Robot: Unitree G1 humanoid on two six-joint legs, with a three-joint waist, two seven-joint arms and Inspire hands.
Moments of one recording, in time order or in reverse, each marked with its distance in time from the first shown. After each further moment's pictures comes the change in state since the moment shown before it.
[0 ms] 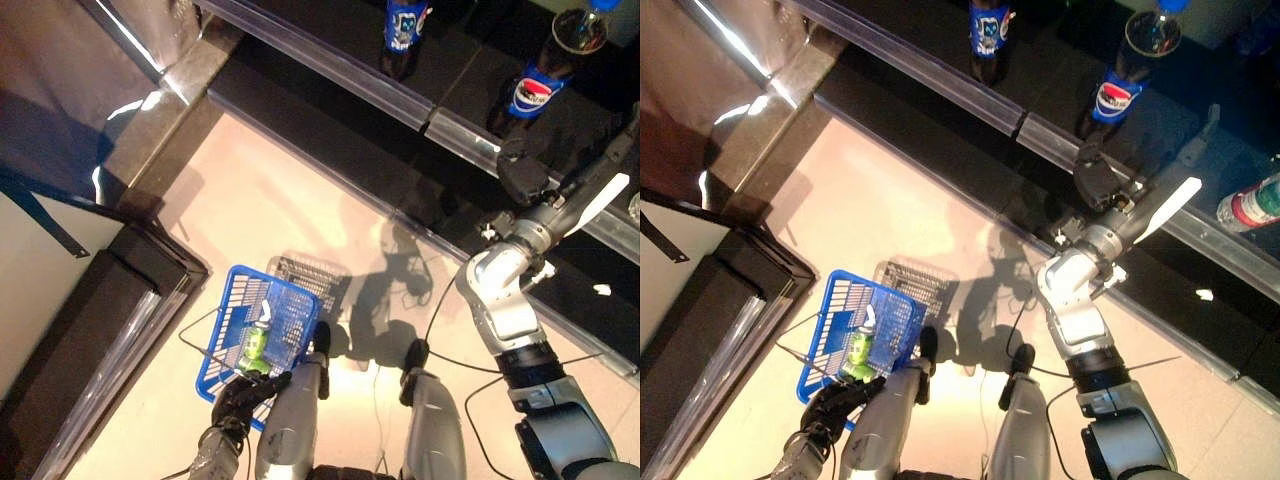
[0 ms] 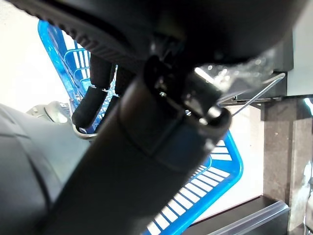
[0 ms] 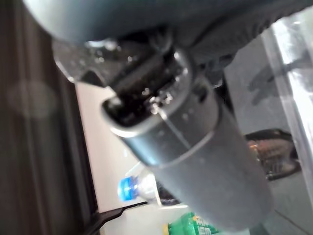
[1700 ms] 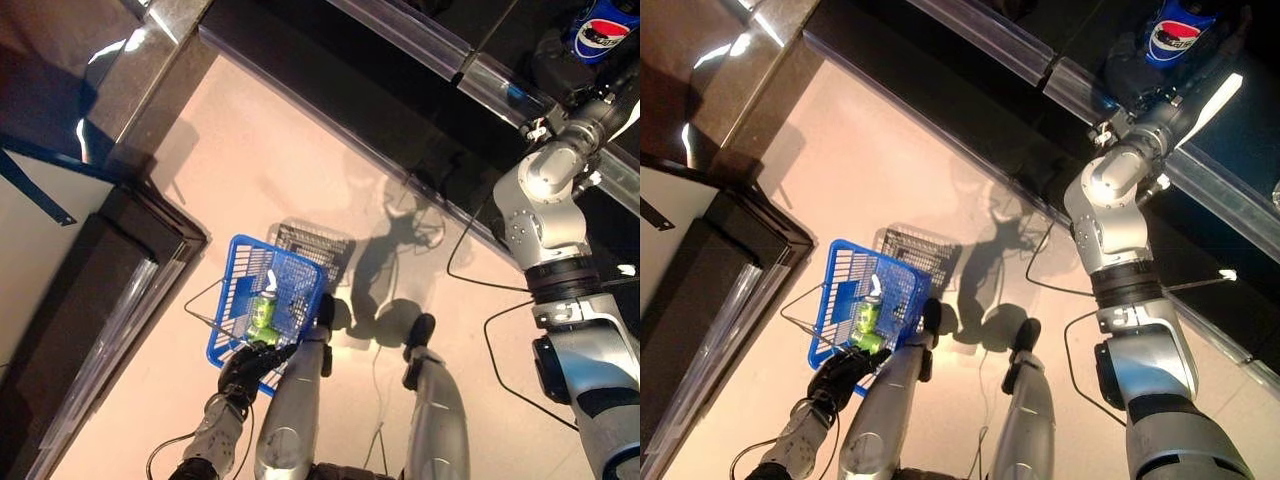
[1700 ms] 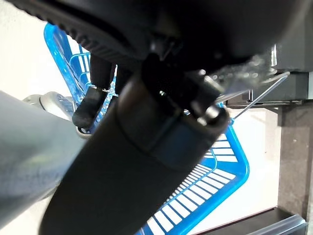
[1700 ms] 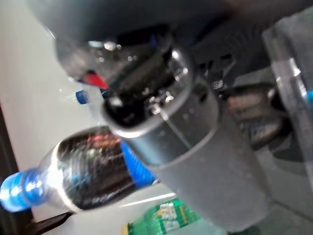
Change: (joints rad) left arm -0.089 0.041 -0.035 -0.089 -0.075 0.081 0.029; right arm -0.440 -0.123 -0.039 0.306 0.257 0.082 0.189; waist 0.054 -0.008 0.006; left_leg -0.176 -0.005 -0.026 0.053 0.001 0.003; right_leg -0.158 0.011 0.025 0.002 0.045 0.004
